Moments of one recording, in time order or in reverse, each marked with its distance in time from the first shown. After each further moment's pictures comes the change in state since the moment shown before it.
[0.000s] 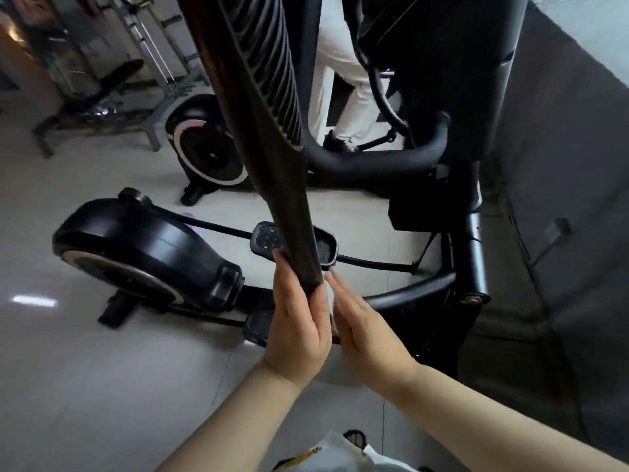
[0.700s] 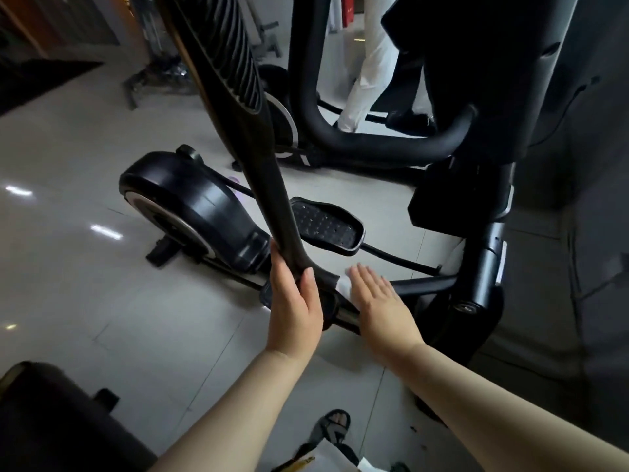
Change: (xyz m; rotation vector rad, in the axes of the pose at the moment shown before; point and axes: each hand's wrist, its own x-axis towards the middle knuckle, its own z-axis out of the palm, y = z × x) left_hand -0.037 0.013 0.045 0.077 0.188 -0.454; right_hand -0.007 0.091 -0.031 -0.484 -0.254 0.006
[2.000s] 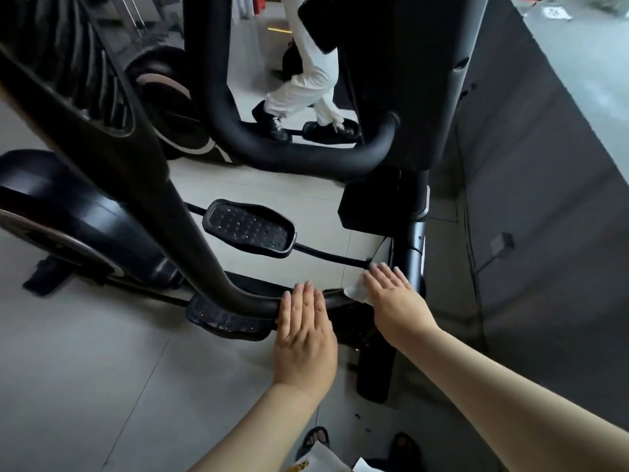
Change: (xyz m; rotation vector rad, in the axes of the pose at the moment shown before) left_hand -0.045 -0.007 0.089 0.894 -0.510 0.354; right_hand -0.011 0.089 -0.063 -0.331 -0.128 0.268
